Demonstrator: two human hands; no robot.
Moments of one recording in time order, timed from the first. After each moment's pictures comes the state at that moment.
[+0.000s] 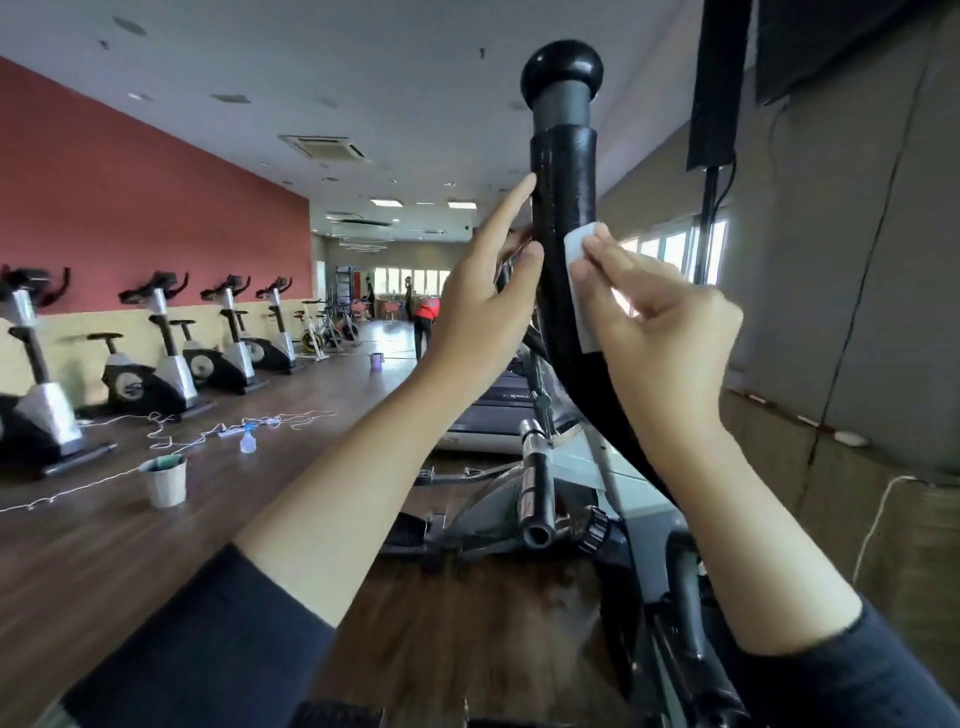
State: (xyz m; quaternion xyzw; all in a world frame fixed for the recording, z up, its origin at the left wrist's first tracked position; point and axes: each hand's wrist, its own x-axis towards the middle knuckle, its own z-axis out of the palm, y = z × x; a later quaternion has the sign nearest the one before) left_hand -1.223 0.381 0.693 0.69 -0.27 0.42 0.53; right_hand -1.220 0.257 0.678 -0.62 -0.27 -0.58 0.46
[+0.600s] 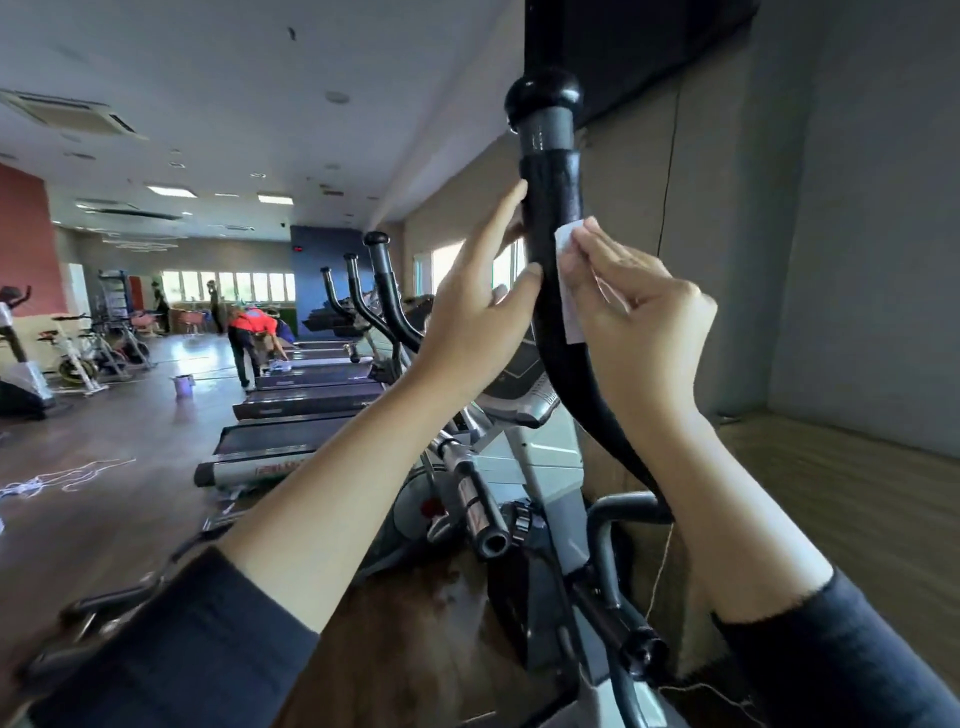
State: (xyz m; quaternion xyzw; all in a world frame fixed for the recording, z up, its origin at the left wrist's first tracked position) left_hand -1.193 0.409 0.703 0.63 -0.43 0.32 0.56; right_hand -1.235 0.293 0.692 -0.63 -0.14 -0.65 0.40
